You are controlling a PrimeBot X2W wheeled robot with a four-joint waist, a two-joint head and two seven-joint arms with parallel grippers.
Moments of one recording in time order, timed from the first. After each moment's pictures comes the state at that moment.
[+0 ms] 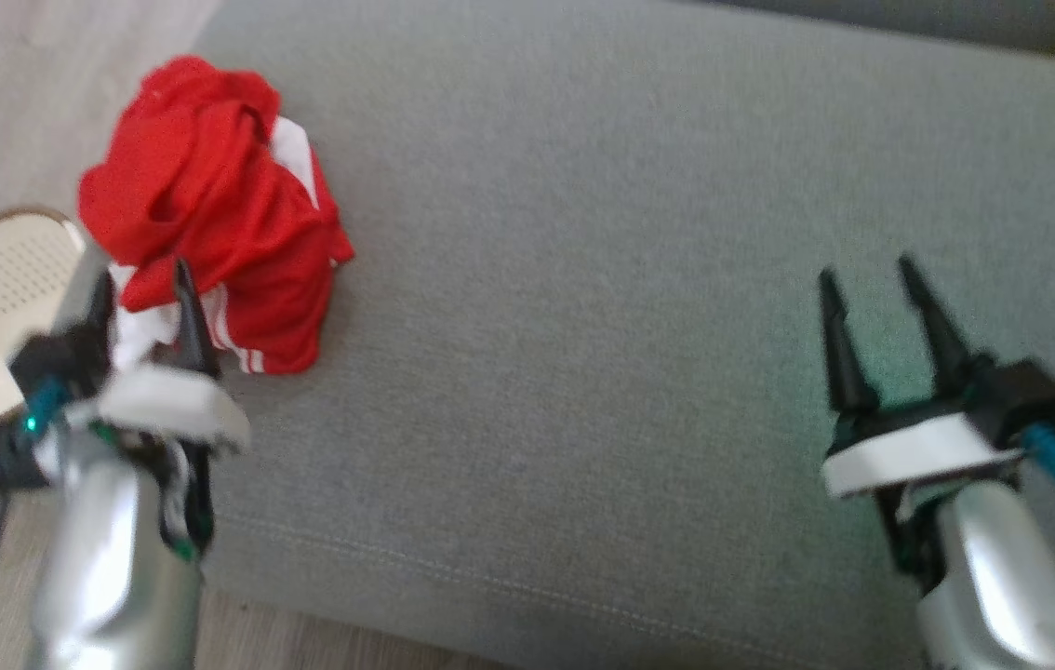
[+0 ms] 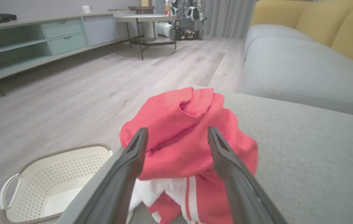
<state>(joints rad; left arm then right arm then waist) -0.34 0.10 -0.01 0.46 -0.17 0.10 -0.24 -0.21 -0.07 0.06 0.28 0.08 0.13 -0.25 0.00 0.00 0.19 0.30</state>
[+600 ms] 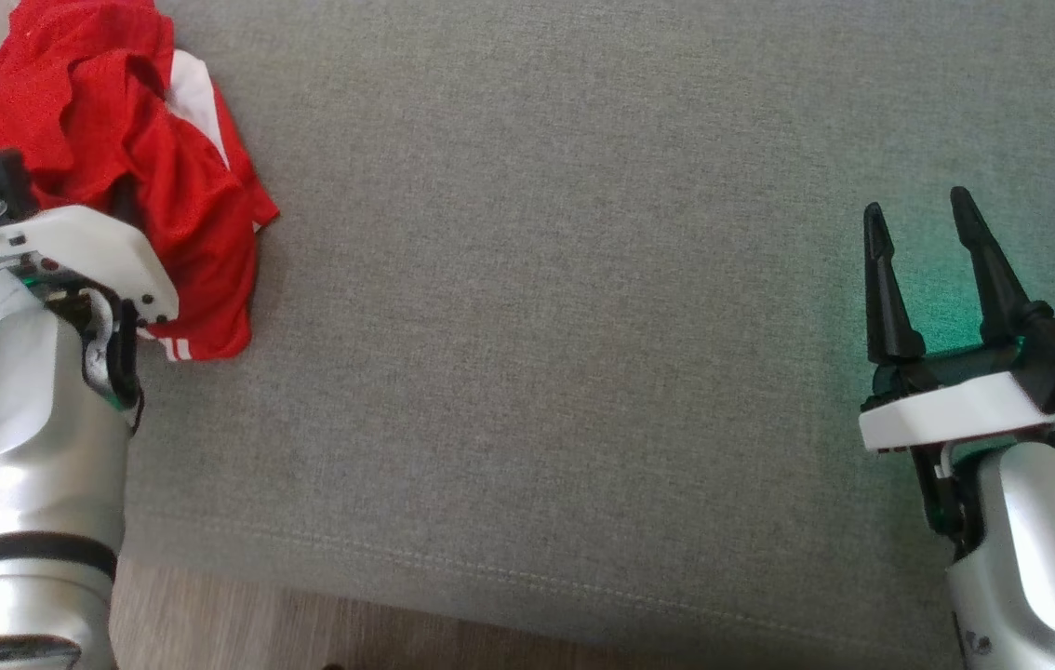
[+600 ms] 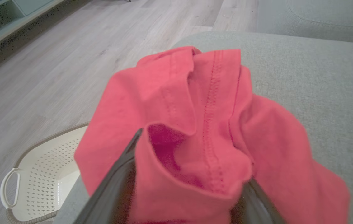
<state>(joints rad) -0.75 0.20 -0.03 0.91 -0.17 0.06 -0.10 -0.25 -0.11 0.03 0.18 0.07 0.13 -0.21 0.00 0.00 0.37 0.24</state>
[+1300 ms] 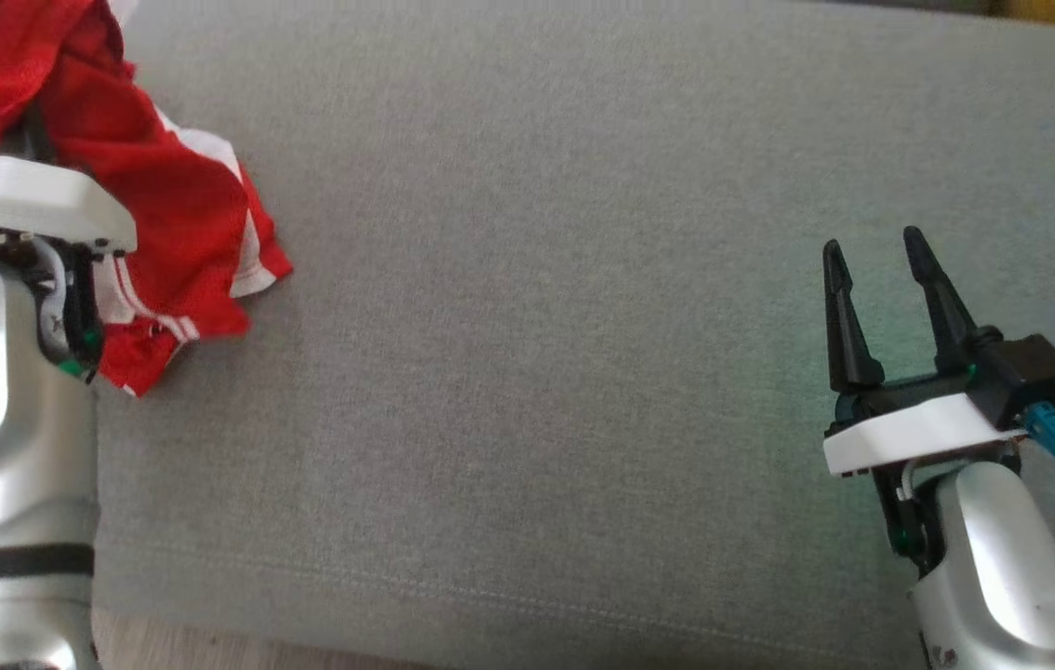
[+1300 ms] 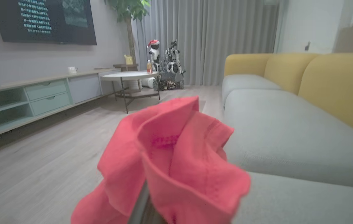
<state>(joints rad) -0.71 0.22 0.00 0.61 -0.18 0.03 -0.25 -0.26 -0.07 0.06 0.28 0.08 0.13 -0.24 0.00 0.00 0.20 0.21</state>
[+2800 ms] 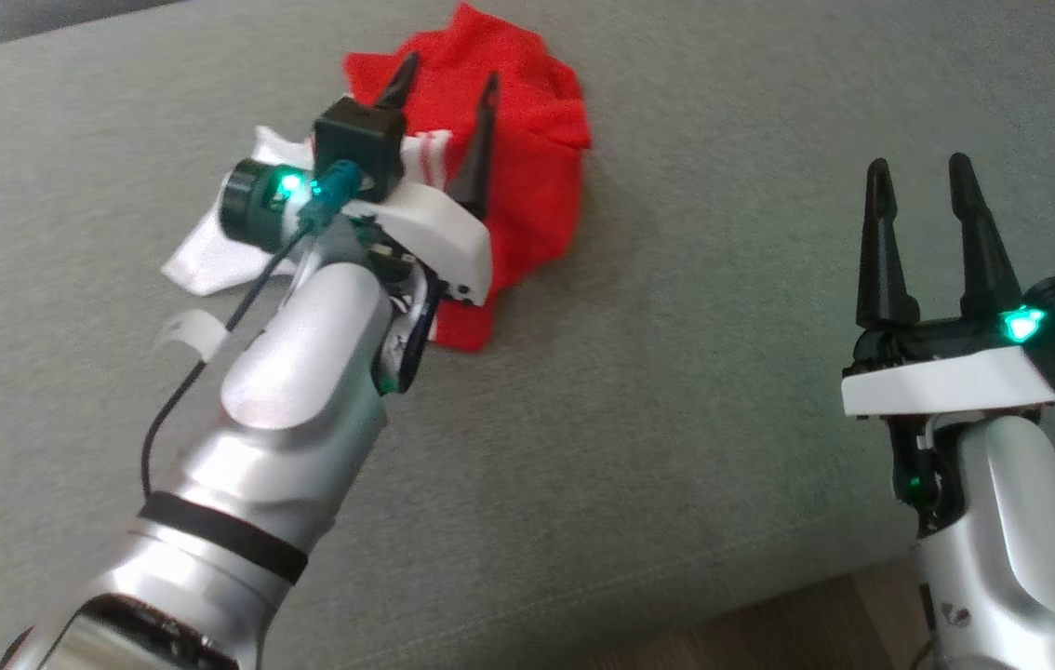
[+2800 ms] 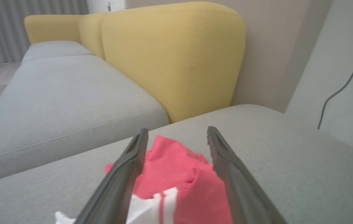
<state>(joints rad) -0.83 0.03 -0.66 0.68 -0.41 0.15 -0.25 -0.32 -0.05 0.04 0.21 0.21 0.13 -0.26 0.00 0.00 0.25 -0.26</state>
